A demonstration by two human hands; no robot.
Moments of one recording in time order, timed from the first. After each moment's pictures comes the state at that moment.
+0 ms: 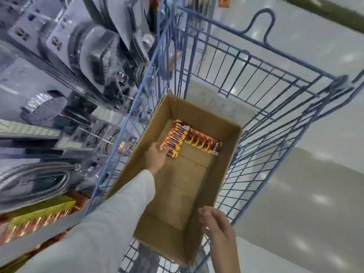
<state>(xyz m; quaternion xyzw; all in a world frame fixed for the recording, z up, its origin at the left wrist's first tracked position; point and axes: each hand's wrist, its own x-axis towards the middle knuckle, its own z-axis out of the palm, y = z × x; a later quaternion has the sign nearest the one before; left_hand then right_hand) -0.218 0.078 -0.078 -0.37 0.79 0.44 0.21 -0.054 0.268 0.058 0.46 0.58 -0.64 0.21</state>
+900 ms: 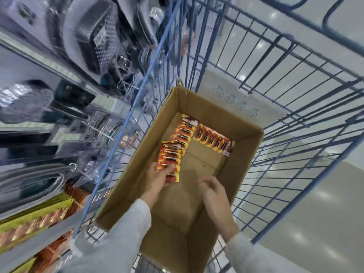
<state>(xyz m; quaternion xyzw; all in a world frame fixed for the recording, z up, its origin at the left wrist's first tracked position) -0.163 0.065 -0.119 -0.51 0.58 0.60 0.22 -0.157 0.249 -0.029 0.36 0.66 -0.56 0.35</state>
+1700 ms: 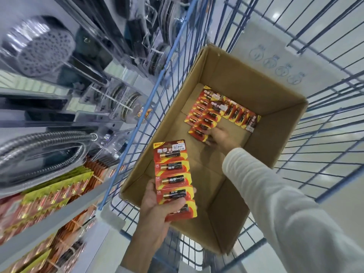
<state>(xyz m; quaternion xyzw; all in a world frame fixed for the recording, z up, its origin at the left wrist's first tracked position) -0.044 0.029 0.010 -0.46 0.44 0.74 0.21 -0.234 0.185 -0.185 0.41 0.58 -0.58 0.39</state>
